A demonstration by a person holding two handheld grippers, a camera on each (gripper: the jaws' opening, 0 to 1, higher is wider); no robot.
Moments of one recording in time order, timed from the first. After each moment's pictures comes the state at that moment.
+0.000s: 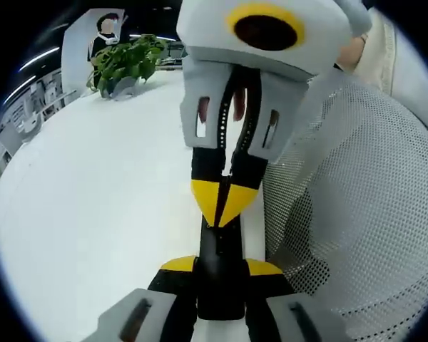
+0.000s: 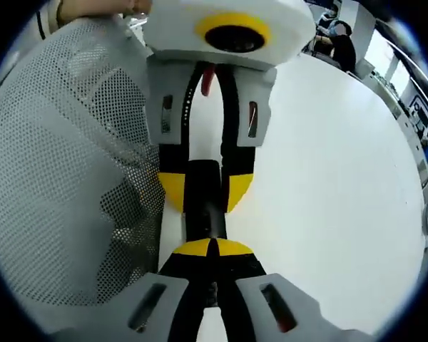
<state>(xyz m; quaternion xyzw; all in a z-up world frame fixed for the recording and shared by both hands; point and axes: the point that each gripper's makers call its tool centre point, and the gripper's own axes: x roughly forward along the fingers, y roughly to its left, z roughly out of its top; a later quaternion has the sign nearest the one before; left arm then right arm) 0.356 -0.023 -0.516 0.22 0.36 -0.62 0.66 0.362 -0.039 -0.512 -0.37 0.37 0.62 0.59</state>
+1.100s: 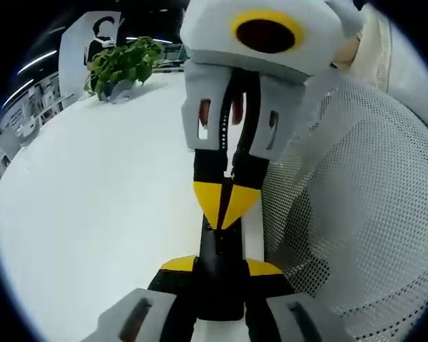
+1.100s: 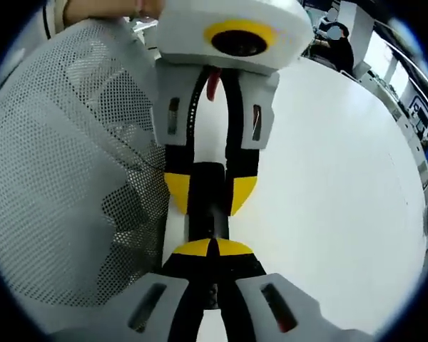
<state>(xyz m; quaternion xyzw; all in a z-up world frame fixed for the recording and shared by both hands) 0.355 -0.024 -0.517 0.22 0.35 -0.63 0.66 0.360 -0.036 -0.513 -0.38 0.35 0.63 0.58</state>
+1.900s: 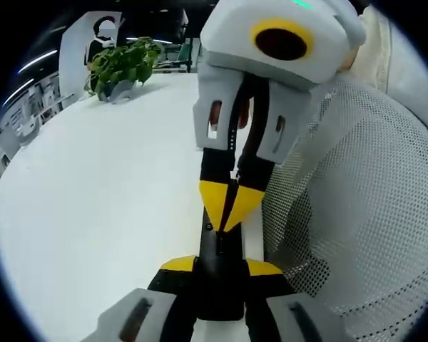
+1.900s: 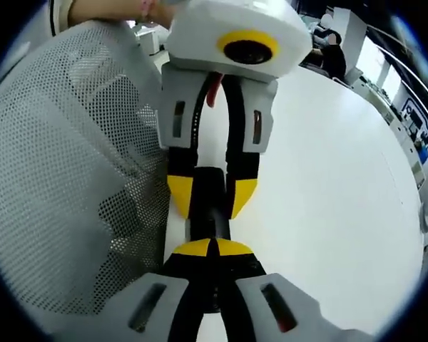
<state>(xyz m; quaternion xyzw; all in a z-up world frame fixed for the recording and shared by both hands) 0.356 -0.024 -0.519 0.22 0.35 -0.63 0.66 0.357 -0.033 -0.512 -0.37 0.33 0.63 0.60</state>
